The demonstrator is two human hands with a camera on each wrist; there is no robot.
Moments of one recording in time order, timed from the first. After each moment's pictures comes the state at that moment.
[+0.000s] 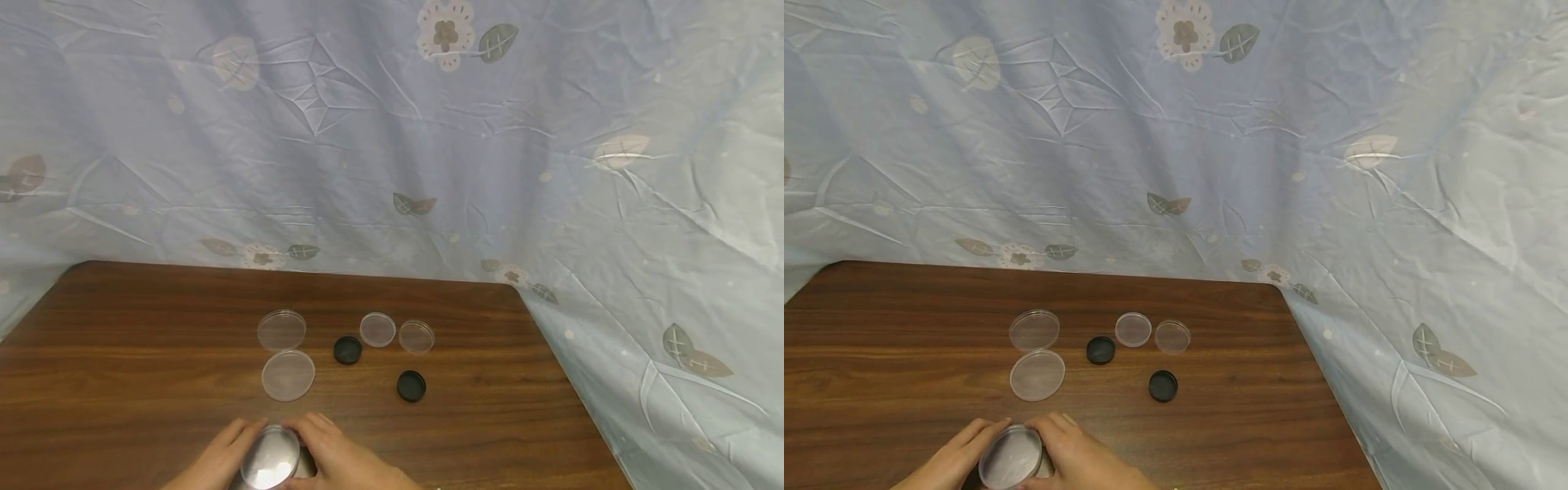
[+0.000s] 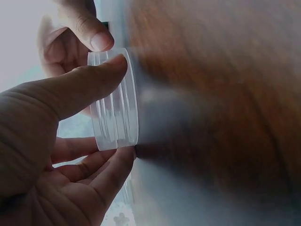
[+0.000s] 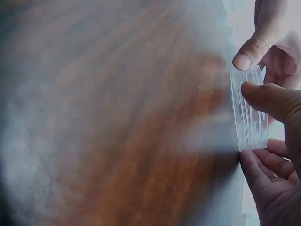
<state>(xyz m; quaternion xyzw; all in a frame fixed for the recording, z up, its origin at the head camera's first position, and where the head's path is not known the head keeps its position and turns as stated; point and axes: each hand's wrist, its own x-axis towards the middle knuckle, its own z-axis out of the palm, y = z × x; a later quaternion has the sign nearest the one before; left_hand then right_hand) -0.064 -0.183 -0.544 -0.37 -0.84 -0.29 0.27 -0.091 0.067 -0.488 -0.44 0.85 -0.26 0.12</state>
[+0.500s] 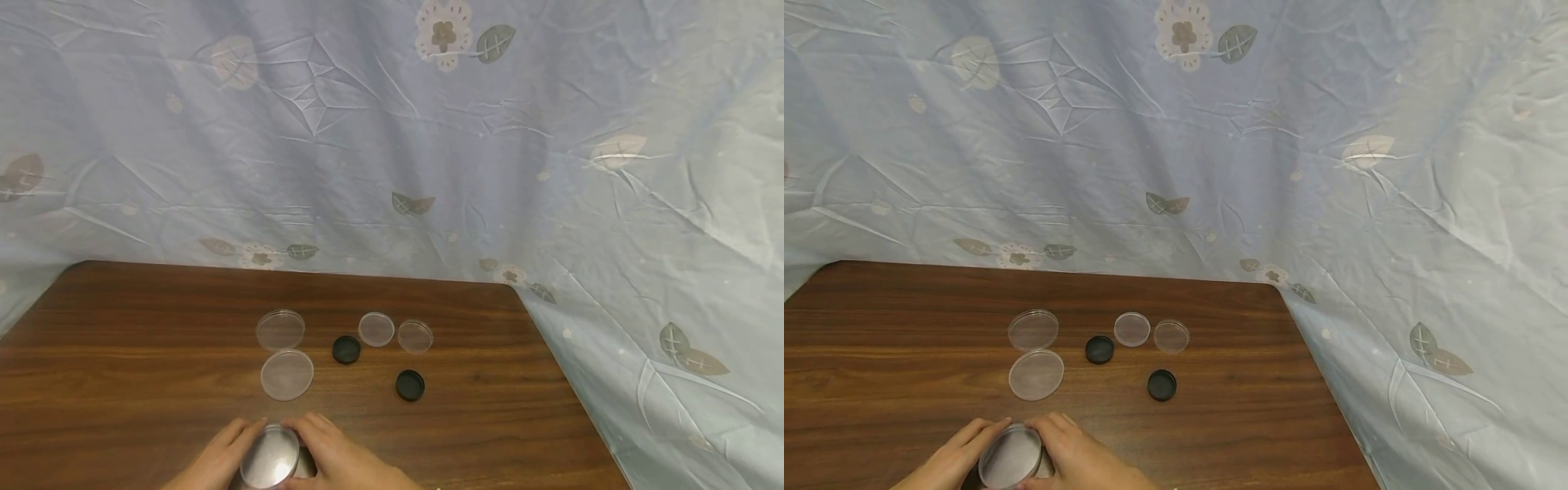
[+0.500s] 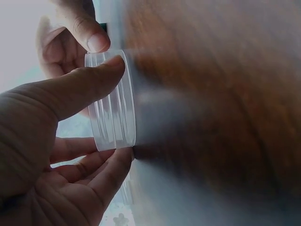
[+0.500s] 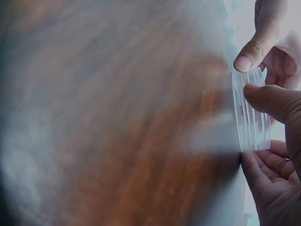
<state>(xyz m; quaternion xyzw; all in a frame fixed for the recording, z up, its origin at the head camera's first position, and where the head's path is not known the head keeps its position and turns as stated) -0.062 -0.183 -0.545 -0.36 -0.85 -0.29 0.26 -0.088 0.069 -0.488 -0.45 0.85 -0.26 0.10</state>
